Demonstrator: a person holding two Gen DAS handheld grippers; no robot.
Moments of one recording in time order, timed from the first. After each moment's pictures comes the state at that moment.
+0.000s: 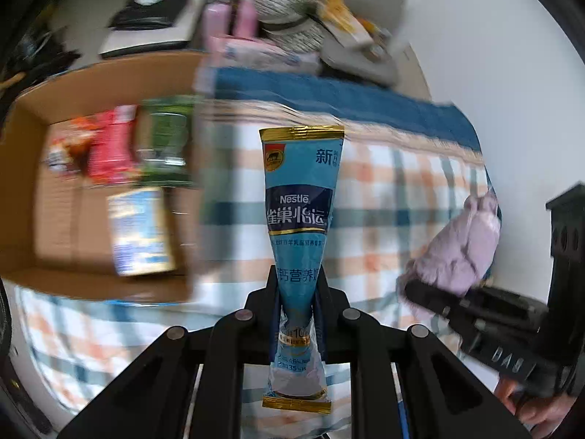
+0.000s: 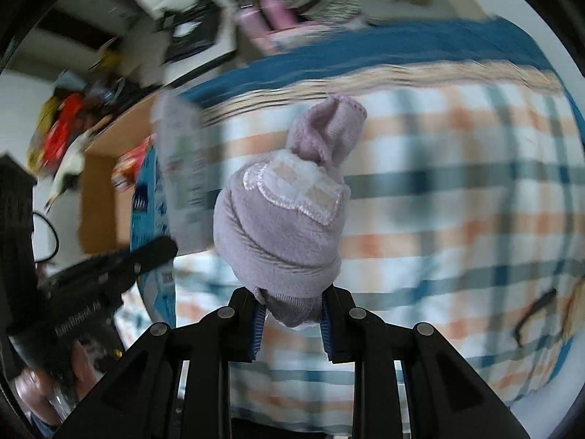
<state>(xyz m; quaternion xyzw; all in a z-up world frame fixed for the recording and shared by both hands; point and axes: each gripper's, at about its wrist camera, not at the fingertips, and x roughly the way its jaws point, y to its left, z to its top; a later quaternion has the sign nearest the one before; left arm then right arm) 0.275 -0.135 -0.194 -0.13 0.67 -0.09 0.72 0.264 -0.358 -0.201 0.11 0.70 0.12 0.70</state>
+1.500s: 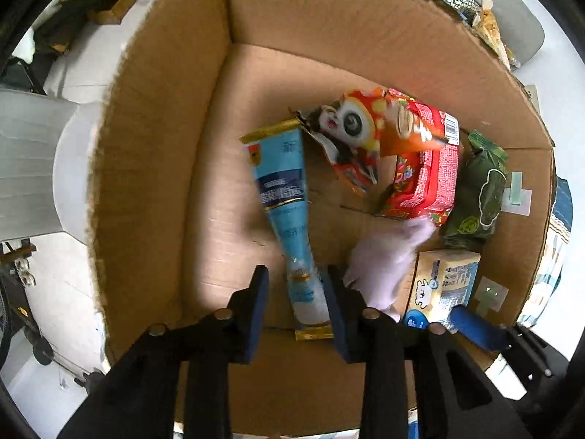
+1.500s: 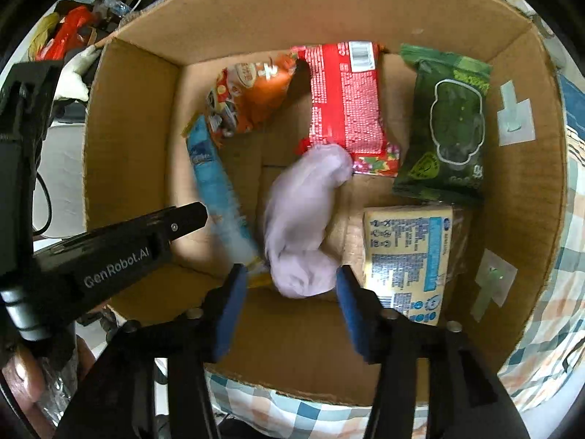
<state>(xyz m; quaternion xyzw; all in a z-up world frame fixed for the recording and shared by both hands) 0.305 0.132 -0.315 -0.16 0.75 0.04 0.64 0.318 -0.017 -0.303 0.01 0.77 0.14 0.62</state>
